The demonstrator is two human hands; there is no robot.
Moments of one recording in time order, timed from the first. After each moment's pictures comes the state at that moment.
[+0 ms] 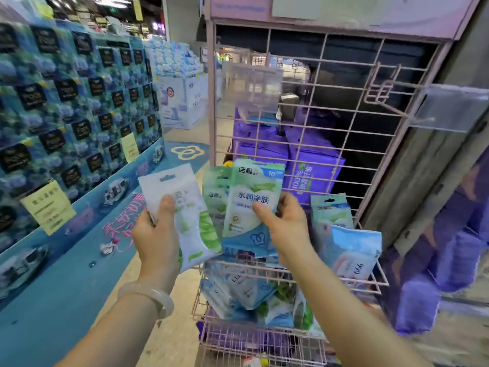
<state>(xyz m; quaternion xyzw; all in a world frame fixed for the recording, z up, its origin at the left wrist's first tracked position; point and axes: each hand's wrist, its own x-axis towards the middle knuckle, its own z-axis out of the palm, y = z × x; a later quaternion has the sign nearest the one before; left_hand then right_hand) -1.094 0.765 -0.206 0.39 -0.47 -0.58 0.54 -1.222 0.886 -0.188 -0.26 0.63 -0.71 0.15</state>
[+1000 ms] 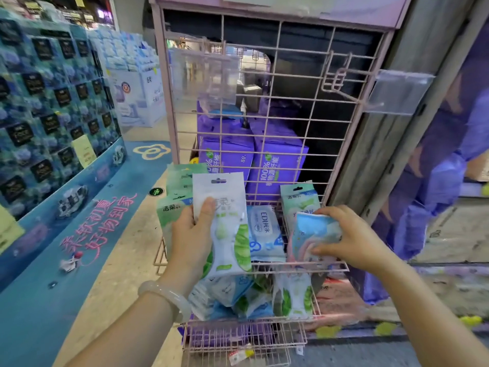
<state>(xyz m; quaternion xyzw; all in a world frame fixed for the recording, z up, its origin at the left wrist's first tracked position) -1.143 0.813 -0.205 0.24 -0.58 -0.69 0.36 -1.296 1.035 -0.193 -0.35 0.89 -0.29 -0.01</state>
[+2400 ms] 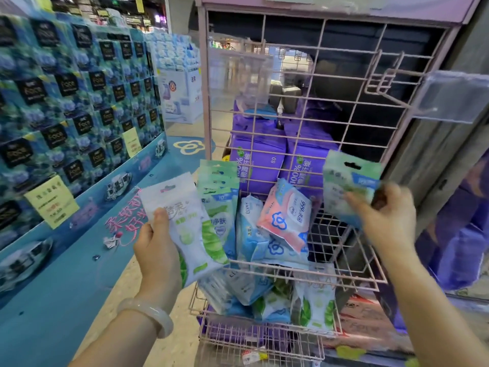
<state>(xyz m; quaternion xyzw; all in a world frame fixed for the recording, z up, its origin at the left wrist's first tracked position) -1.093 0.787 -0.219 0.39 -0.42 -0.63 0.53 -1.315 0.994 -0.171 -0.21 0.81 -0.51 -0.20</state>
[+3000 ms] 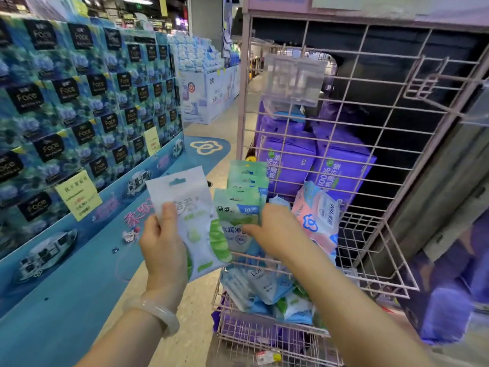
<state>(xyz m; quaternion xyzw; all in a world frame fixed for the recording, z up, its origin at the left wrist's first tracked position) -1.055 0.769 -0.213 0.37 -0.43 -0.59 0.57 -1.190 0.855 -0.178 -0.43 0.88 -0.21 0.05</state>
